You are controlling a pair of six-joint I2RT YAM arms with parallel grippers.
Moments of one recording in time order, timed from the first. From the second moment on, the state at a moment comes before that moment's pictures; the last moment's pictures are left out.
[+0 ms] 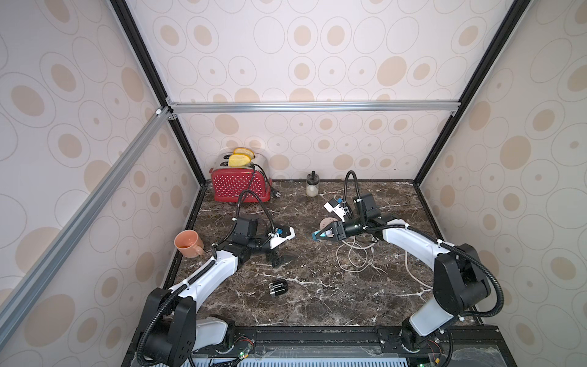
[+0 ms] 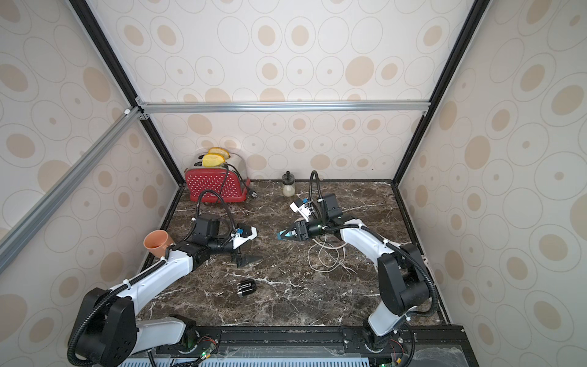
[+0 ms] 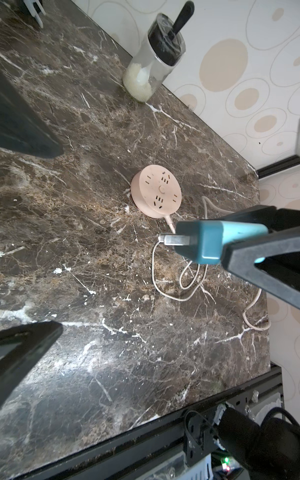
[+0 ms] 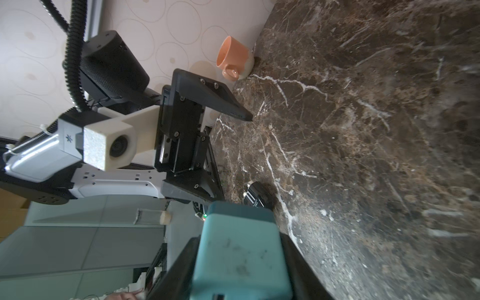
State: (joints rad) left arm -0.31 1.27 0.72 -0.14 0.79 0.72; right arm 0.51 1.63 1.18 -0.40 -1.04 0.21
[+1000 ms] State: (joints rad) left arm -0.31 1.29 0.69 -0.05 0.66 0.54; right arm 0.52 2.12 2.05 -1.38 -0.19 0.02
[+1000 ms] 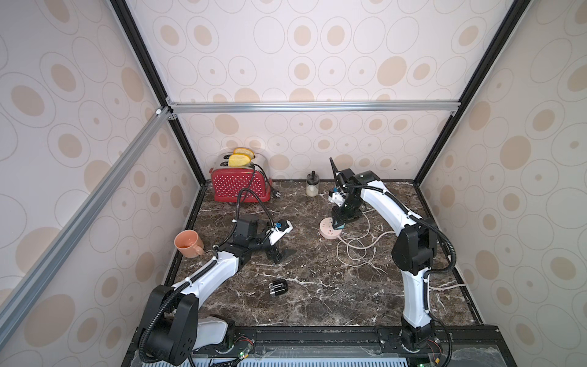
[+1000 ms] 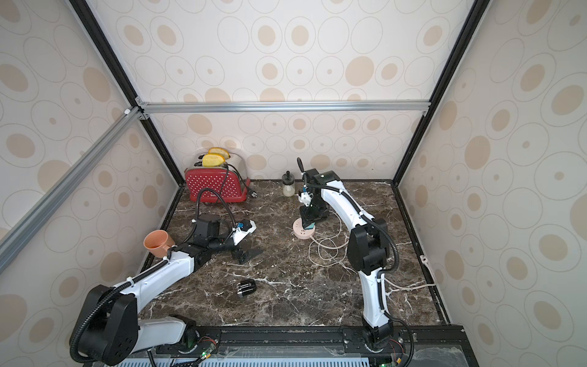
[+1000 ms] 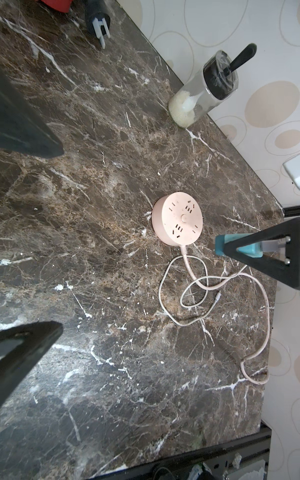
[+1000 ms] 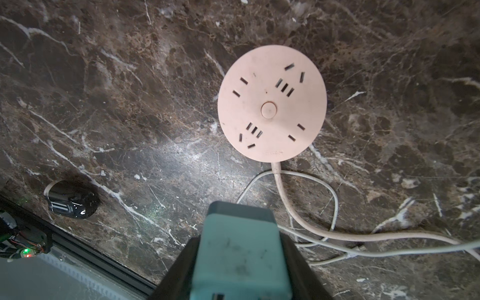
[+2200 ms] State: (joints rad) left arm -0.29 1.35 0.74 -0.13 0.55 0.55; right arm 0.59 2.36 2.23 -1.37 -0.03 0.32
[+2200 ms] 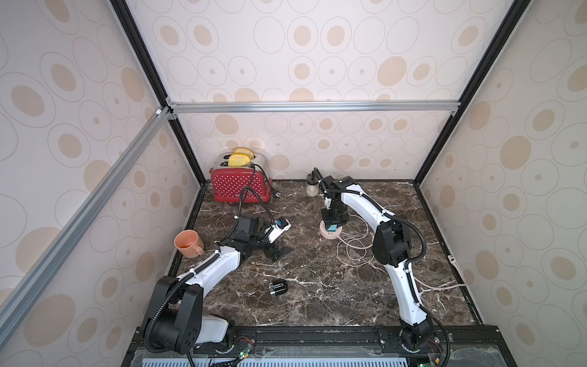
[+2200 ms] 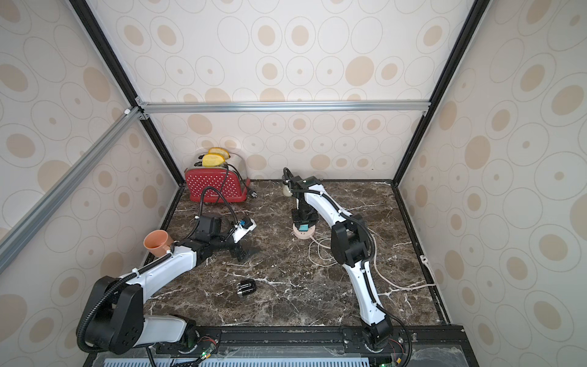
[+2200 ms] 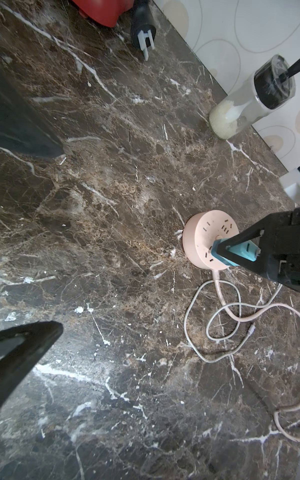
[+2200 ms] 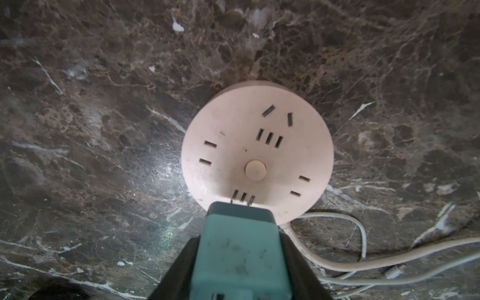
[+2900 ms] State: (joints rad) left arm -0.28 1.35 0.74 -0.13 0.54 0.57; right arm 0.60 2.30 2.06 -1.22 0.01 0.46
